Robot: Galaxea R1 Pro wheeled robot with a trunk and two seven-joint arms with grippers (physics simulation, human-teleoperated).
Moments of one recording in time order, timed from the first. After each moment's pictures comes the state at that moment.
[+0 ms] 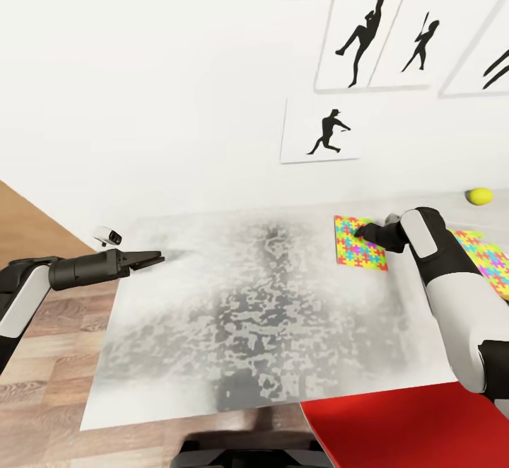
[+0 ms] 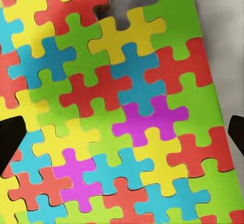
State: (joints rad) left arm -0.74 0.51 -0.06 -1.28 0.79 1.03 -1.06; right arm -1.17 -0.24 -0.01 -0.77 -0.70 0.96 -0.39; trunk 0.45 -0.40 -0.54
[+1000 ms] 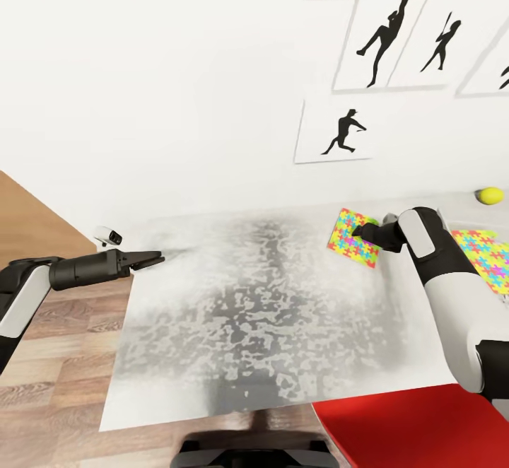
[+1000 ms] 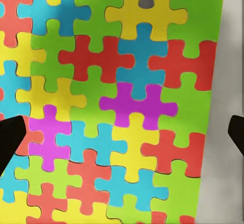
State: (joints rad) left arm -0.74 0.51 -0.06 -1.28 0.79 1.03 -1.06; right arm -1.17 -0.23 0.00 -0.77 -0.70 0.96 -0.39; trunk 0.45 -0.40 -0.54
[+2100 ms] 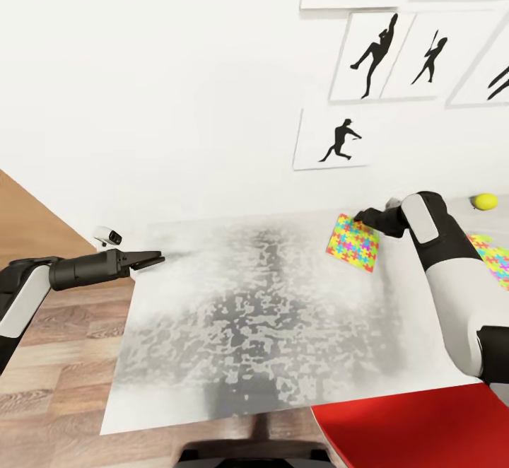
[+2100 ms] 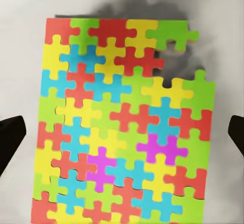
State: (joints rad) left arm -0.74 0.51 -0.06 -1.28 0.79 1.03 -1.06; right arm -1.24 -0.23 0.00 -0.78 -0.70 0.96 -0.40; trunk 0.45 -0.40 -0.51
